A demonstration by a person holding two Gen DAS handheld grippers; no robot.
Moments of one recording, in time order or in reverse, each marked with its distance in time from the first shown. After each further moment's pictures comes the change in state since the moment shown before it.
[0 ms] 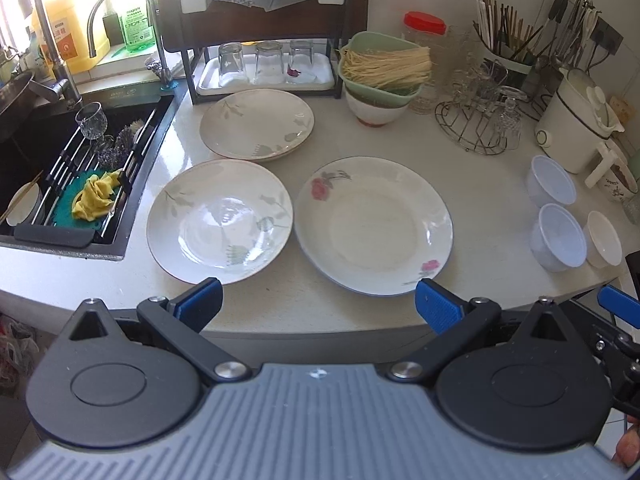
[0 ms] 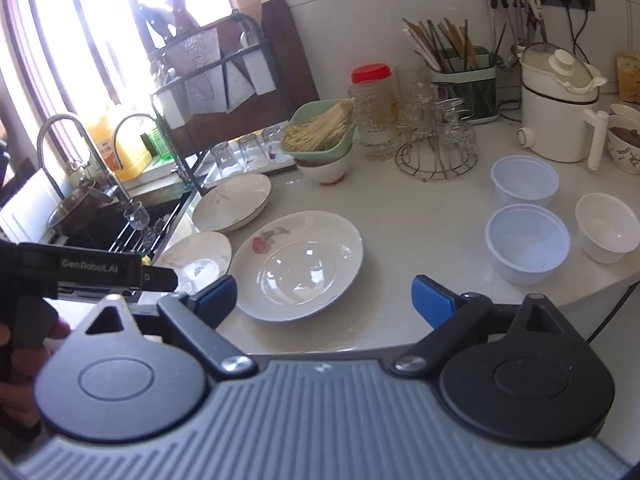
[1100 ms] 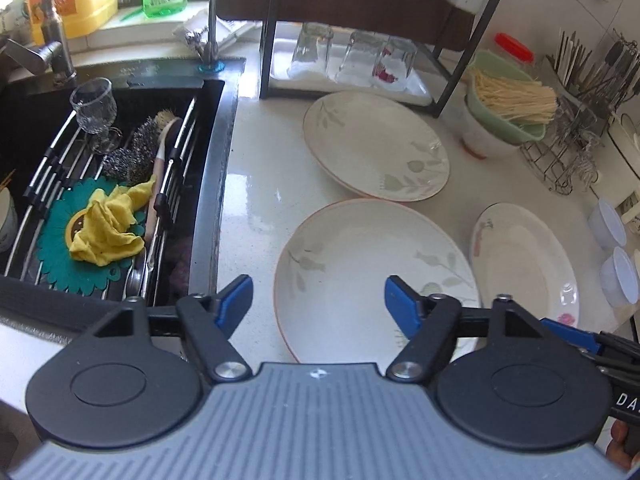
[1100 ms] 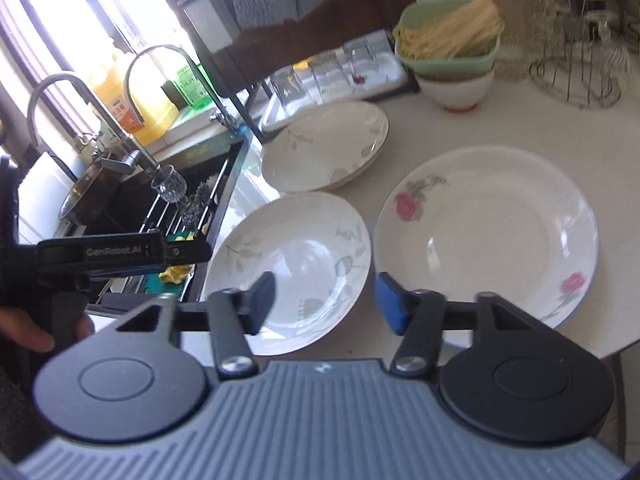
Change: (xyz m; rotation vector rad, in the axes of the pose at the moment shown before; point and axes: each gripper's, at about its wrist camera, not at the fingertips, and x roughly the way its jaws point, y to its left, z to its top) left arm 0.132 0.221 0.067 -0.035 0.026 -0.127; right arm 0.180 0.147 -0.011 0.102 0.180 0.088
